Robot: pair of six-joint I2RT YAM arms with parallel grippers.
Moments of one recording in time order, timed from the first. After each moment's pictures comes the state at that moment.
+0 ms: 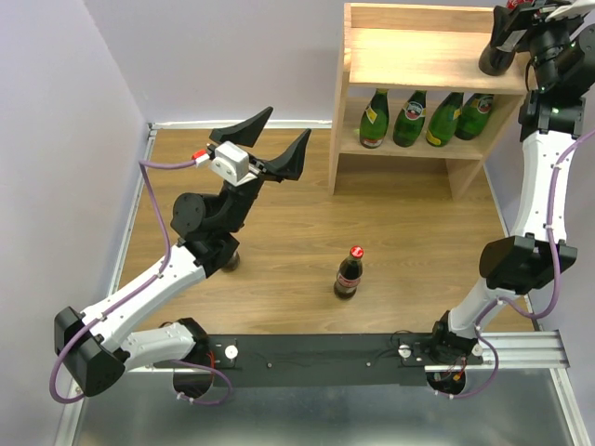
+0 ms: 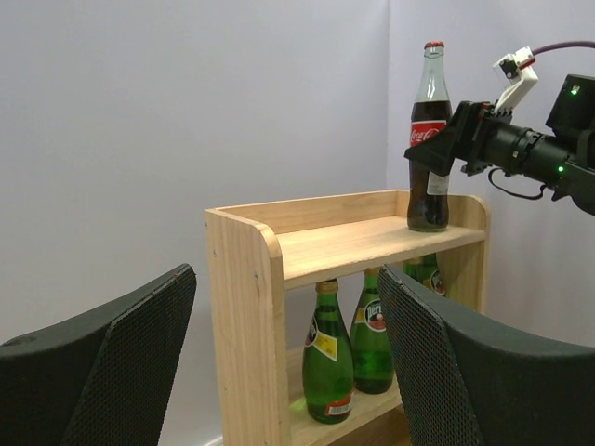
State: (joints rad) left arm -0.77 1.09 1.00 0.81 -0.08 0.09; right arm -0.25 1.77 2.13 0.04 -0.34 0.02
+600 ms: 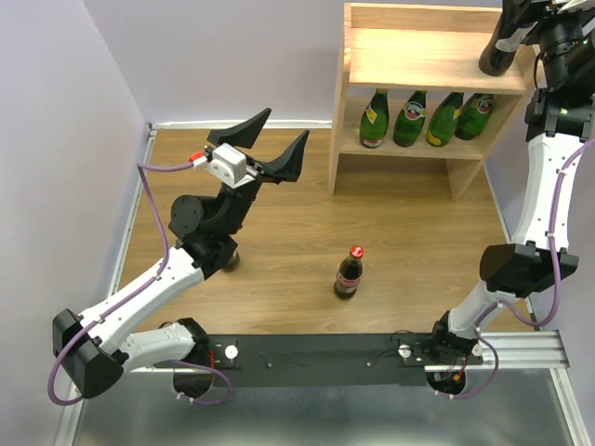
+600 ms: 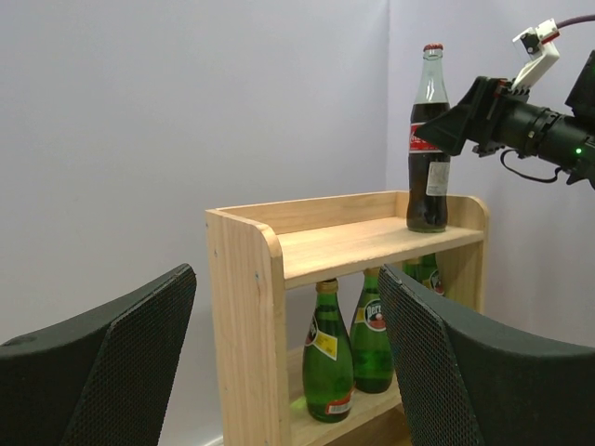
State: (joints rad) left arm -0.77 1.07 0.98 0.81 -0.08 0.09; right arm -0.25 1.75 2.19 0.01 -0.33 0.04
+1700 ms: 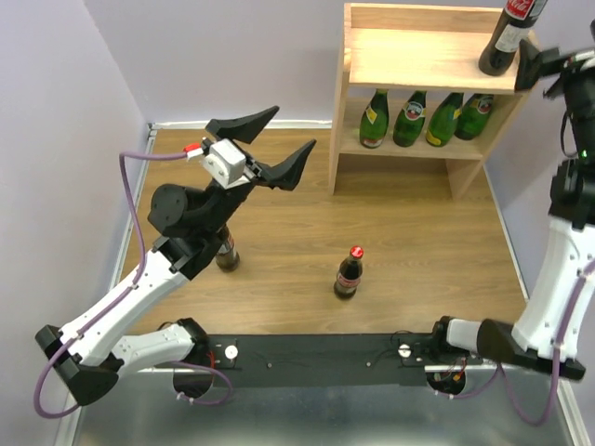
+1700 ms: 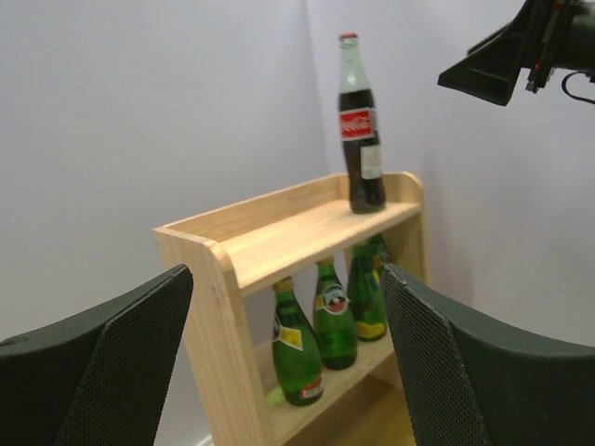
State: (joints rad) left arm -0.77 1.01 1.11 0.57 0.07 0.10; right arm -0.25 1.33 2.06 -0.28 -0.32 -0.15
